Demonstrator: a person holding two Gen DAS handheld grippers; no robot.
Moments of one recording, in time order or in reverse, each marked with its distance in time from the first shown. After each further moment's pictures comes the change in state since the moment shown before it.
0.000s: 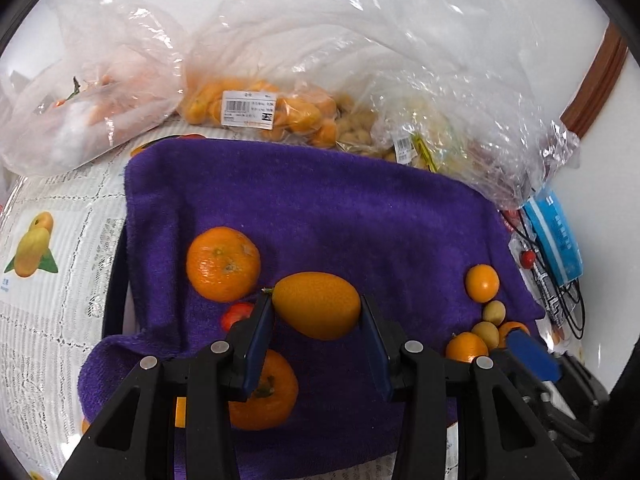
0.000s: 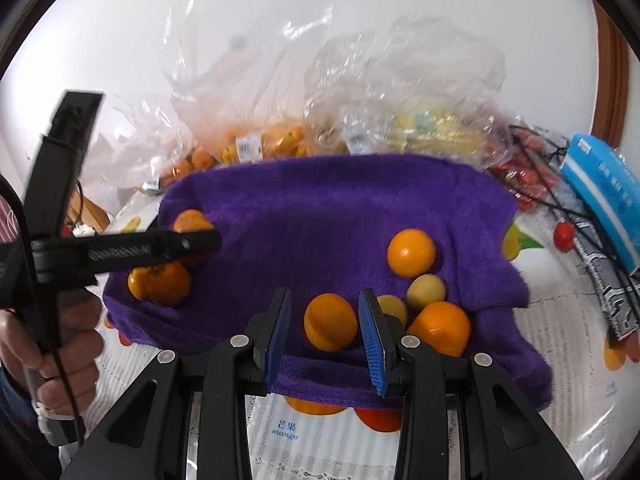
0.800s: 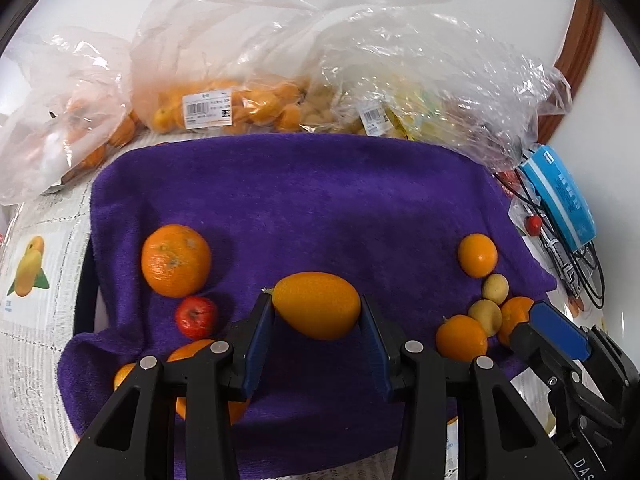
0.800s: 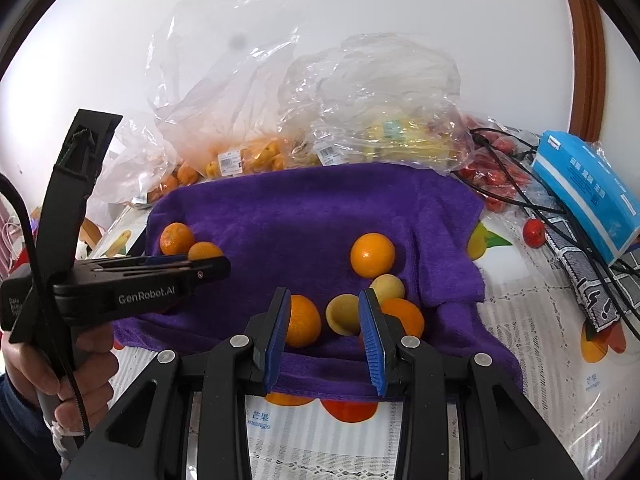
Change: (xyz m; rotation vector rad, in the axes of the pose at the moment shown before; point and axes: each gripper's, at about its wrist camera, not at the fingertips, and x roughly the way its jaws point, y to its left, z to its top) left arm 0.011 -0.031 -0.008 0.116 0.016 0.053; right arm -0.015 -0.019 -0.004 0.034 -0.033 -0.036
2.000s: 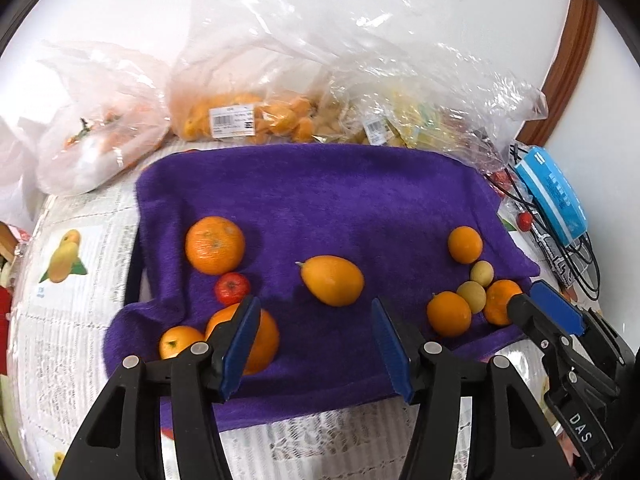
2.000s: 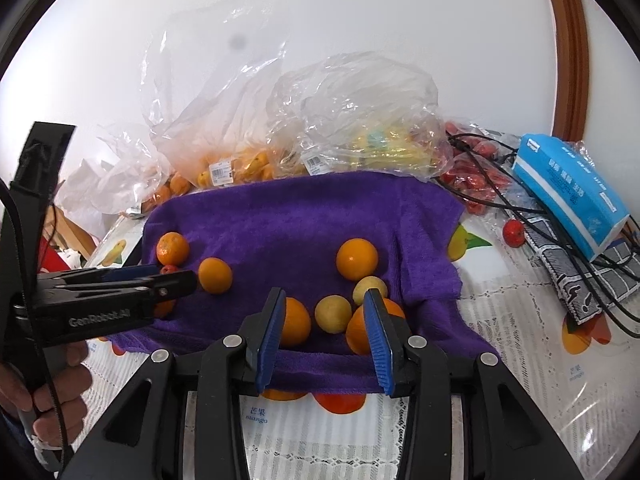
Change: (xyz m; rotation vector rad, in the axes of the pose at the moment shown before) left arm -0.043 0.006 -0.015 -0.005 -0.026 0.048; right arm -0.015 -0.001 0.001 0.019 -0.018 -0.046
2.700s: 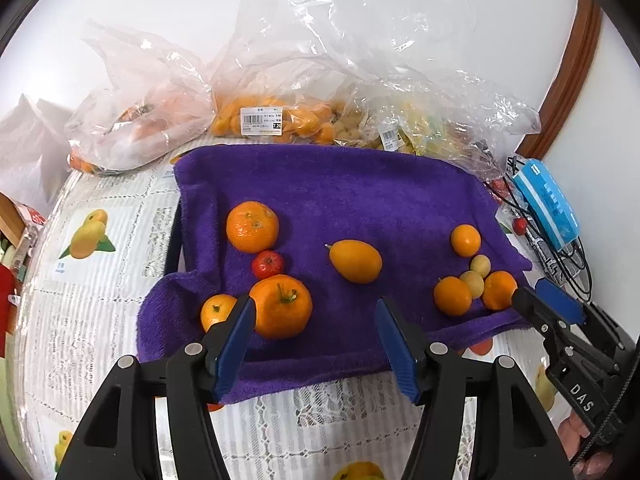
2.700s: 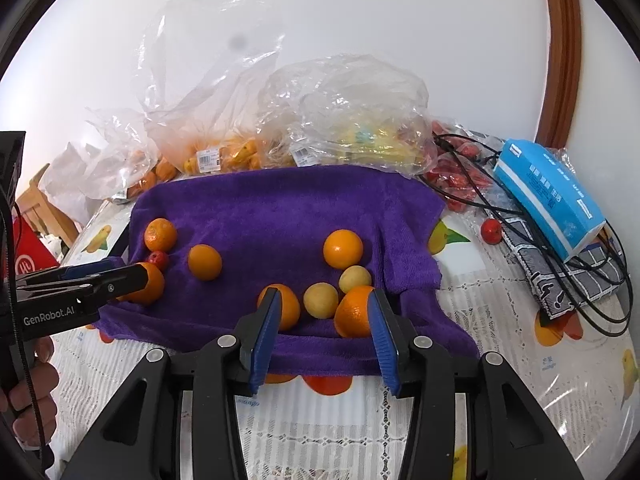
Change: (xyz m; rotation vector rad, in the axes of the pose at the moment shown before) left arm -0.027 0.015 -0.019 -0.039 -0.028 -0.006; right arm -0.010 0.010 0.000 -0.036 0.046 -0.081
